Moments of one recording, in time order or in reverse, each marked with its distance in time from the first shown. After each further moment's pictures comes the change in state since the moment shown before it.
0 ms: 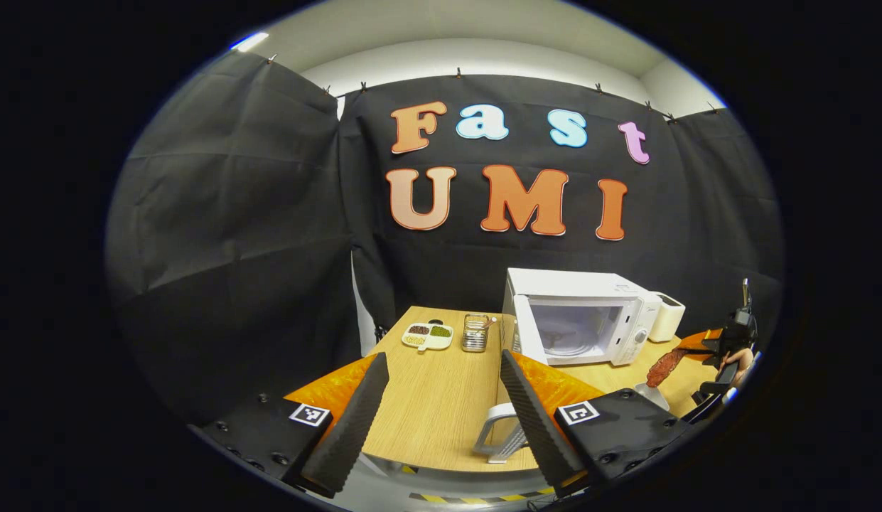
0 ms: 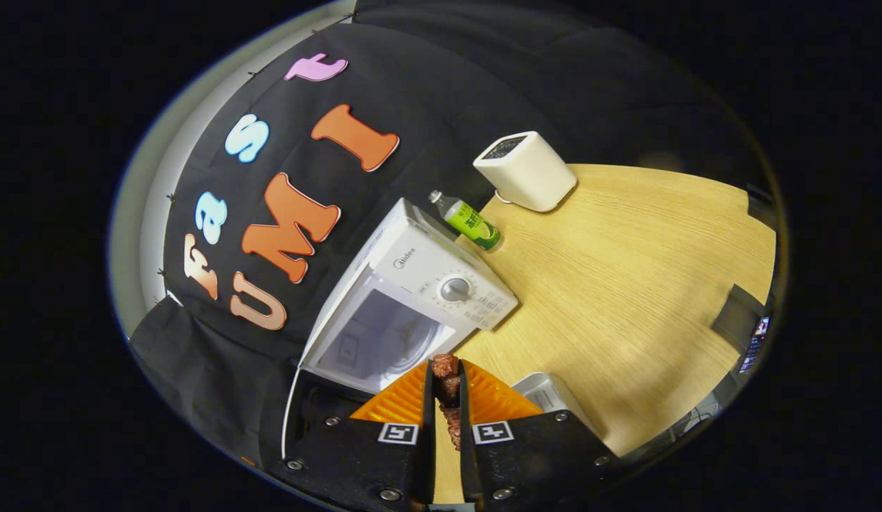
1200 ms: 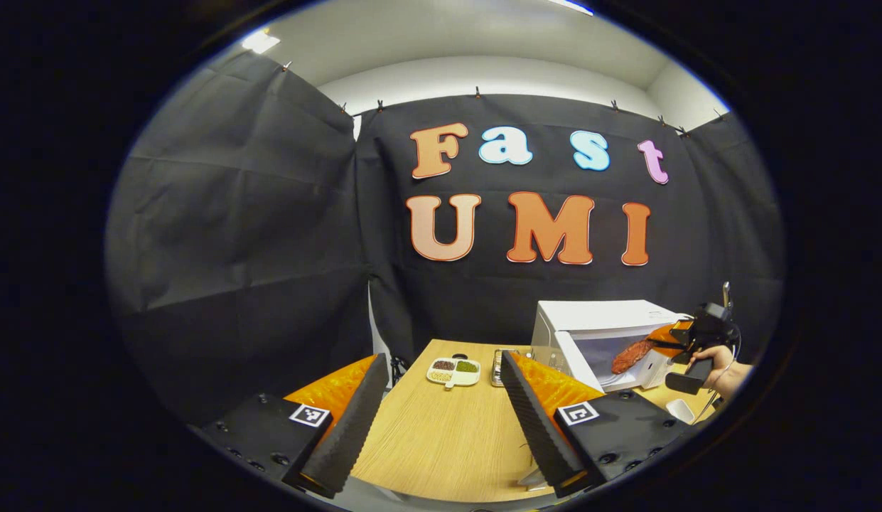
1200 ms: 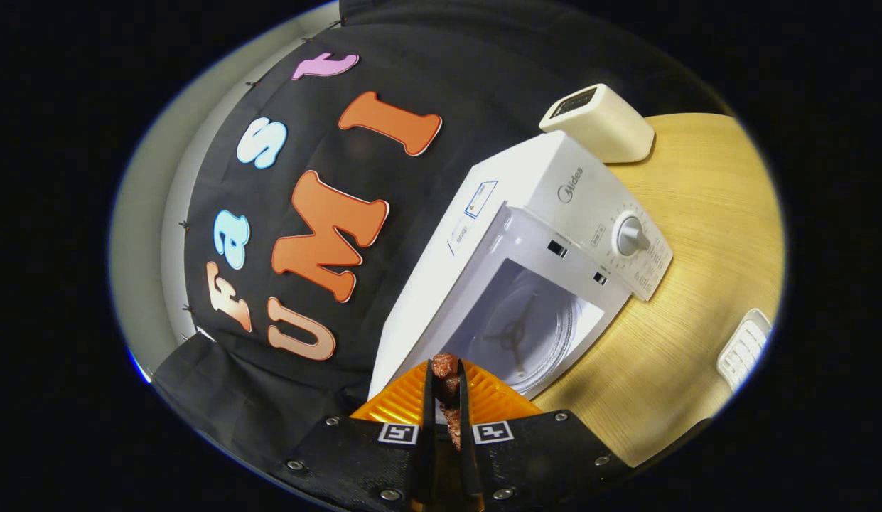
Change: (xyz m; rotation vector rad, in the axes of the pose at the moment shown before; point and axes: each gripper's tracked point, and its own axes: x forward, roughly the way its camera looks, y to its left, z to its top) left arm 0.062 0.062 0.035 -0.007 -0.110 0.050; right arm 0.133 0.141 -0.048 0.153 -0.045 0.124
